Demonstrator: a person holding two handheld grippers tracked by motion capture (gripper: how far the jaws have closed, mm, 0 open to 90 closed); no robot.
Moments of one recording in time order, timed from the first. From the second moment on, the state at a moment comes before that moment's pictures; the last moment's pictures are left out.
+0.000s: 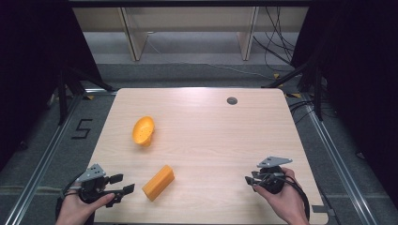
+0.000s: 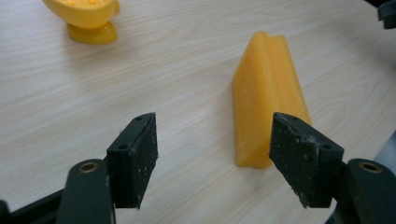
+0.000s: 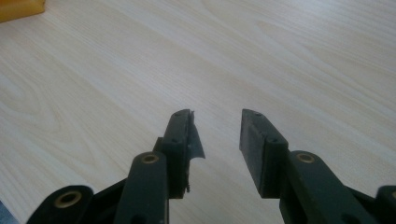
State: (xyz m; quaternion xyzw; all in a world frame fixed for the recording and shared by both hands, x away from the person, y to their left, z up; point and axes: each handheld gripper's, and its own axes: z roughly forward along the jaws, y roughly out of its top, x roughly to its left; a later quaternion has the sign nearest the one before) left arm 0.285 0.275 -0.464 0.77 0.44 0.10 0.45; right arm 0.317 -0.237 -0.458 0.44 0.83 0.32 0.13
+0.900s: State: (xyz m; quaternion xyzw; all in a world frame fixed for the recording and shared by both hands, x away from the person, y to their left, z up) left arm 0.280 0.254 -0.448 0.80 0.45 0.07 0.40; right arm 0.316 -0.235 -0.457 0.42 0.84 0.30 0.15
